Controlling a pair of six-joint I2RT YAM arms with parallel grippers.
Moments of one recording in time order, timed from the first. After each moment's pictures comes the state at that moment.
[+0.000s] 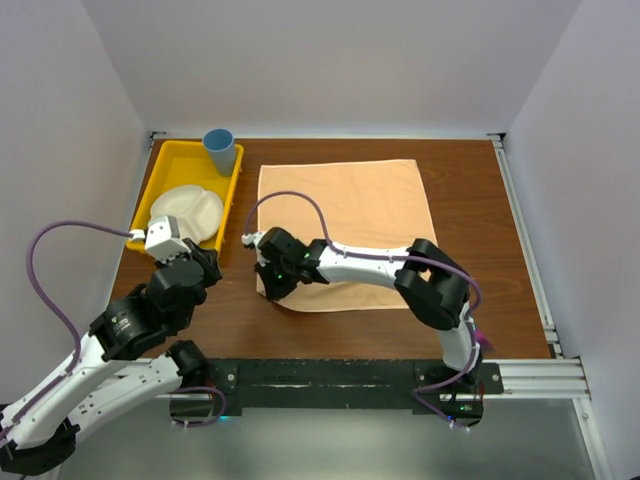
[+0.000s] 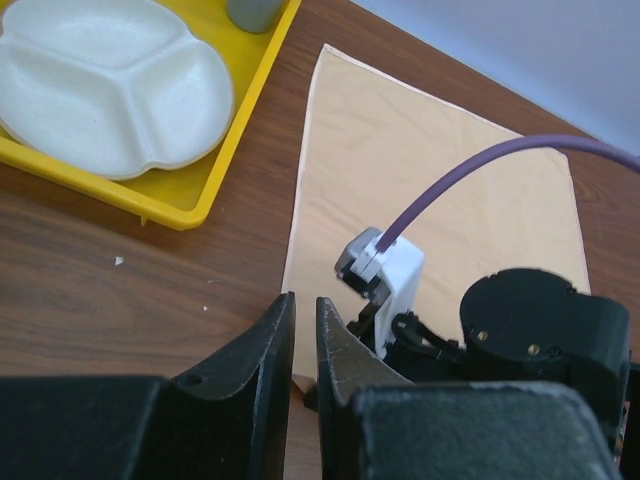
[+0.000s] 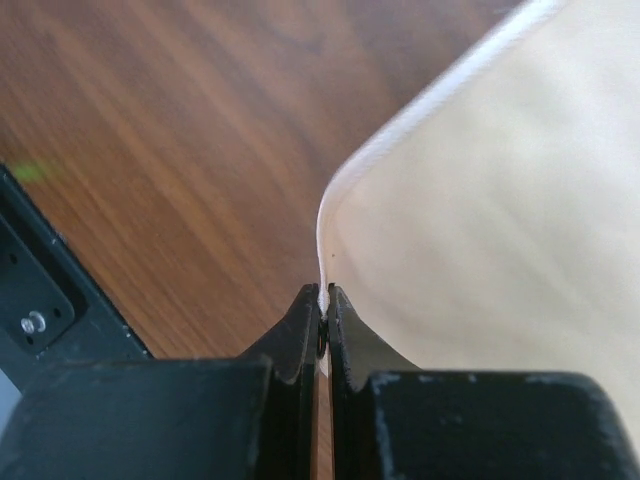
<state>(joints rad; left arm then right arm) -0.85 0.54 0.85 -0.81 -0.82 -0.83 1.08 2.02 1.43 -0.34 -0.14 0.34</state>
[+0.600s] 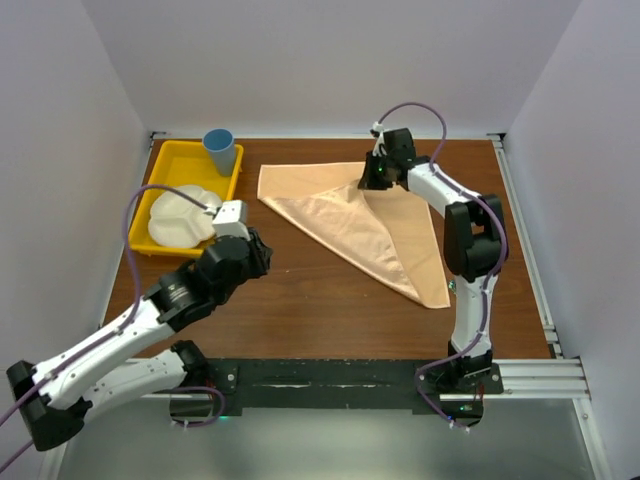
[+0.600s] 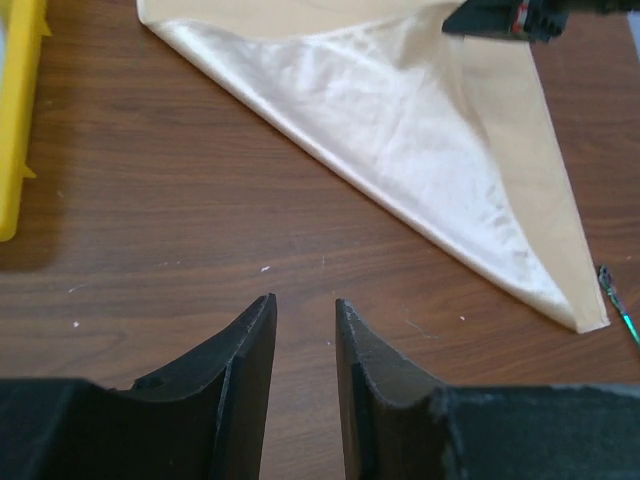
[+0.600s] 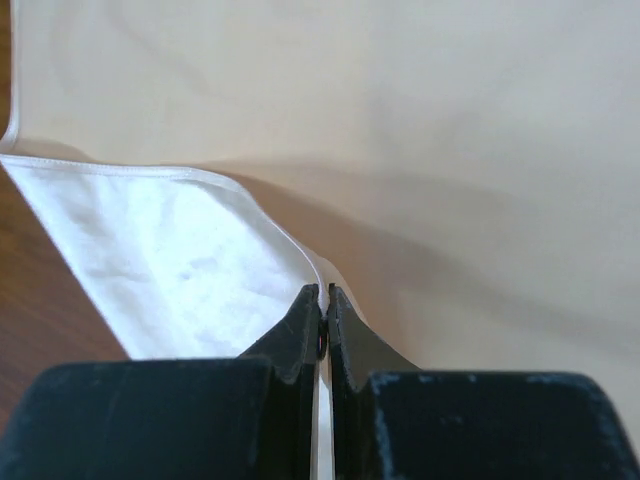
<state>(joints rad) -0.85 0.79 0.80 -0.53 -0.51 -0.67 0.30 2.09 1.64 -0.33 -0.23 0.29</state>
